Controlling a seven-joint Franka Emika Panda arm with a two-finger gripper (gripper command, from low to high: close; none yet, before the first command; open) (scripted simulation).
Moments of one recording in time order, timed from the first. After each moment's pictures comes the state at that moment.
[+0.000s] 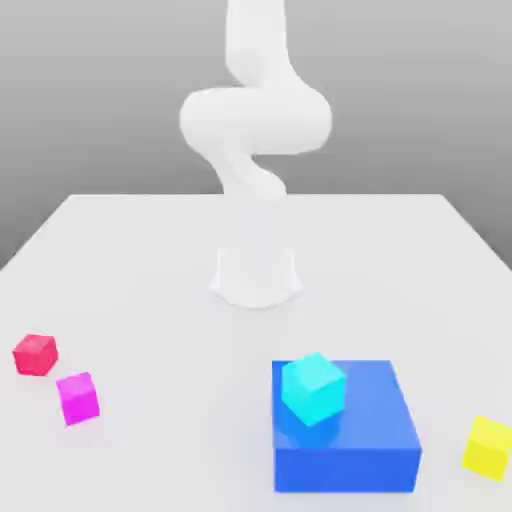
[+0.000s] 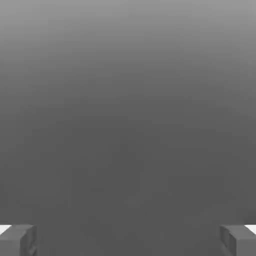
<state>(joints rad) 0.02 -0.71 0.02 -2.30 -0.01 2.33 0.78</state>
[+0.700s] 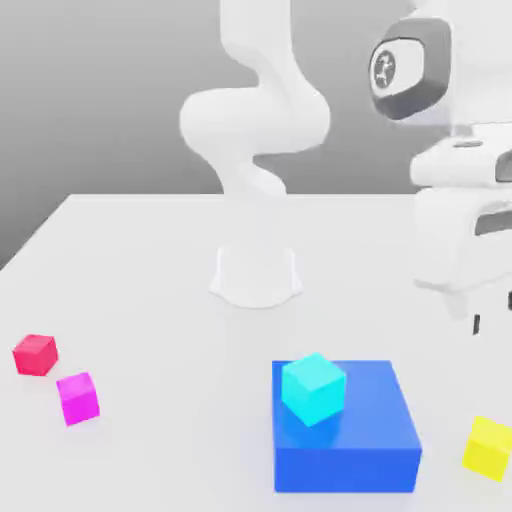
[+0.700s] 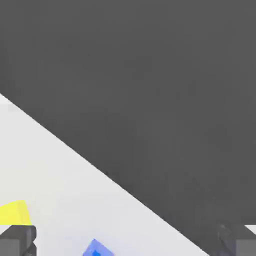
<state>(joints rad) 0.23 0.06 0.23 -2.34 -0.15 2.58 0.60</state>
